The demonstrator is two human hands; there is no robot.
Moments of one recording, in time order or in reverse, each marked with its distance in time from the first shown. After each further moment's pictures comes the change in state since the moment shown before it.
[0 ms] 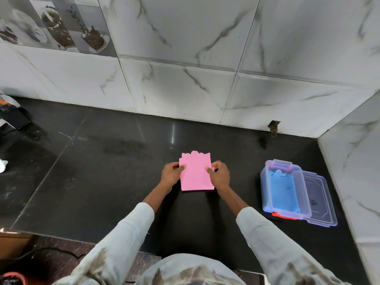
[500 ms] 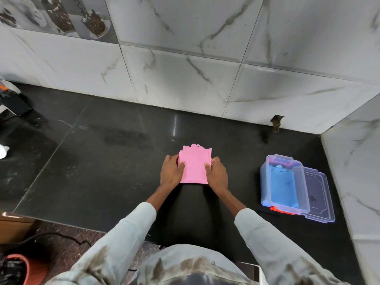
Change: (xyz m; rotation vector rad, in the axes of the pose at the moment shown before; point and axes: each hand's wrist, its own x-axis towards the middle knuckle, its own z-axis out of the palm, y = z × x) left_hand -0.023 -0.009 0.005 0.506 0.129 0.228; right_hand -0.018 0.014 0.002 -0.246 -0.057 -0.171
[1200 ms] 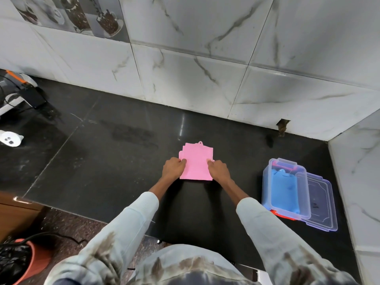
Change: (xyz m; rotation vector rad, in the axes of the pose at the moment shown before) left_hand 0.008 0.009 -0.004 -0.023 -0.129 -0.226; right_hand 0.026 -0.006 -0.012 -0.109 -0.264 0.098
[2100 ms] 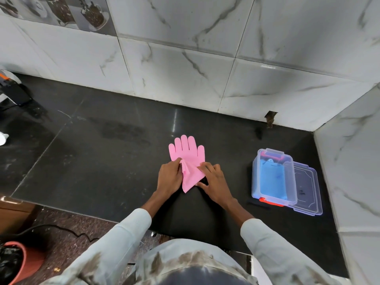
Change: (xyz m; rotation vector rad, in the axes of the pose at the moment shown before) left_hand -0.055 -0.028 0.035 0.136 0.249 0.457; right_hand -0.066 0.068 0.015 -0.337 0.154 -0.566
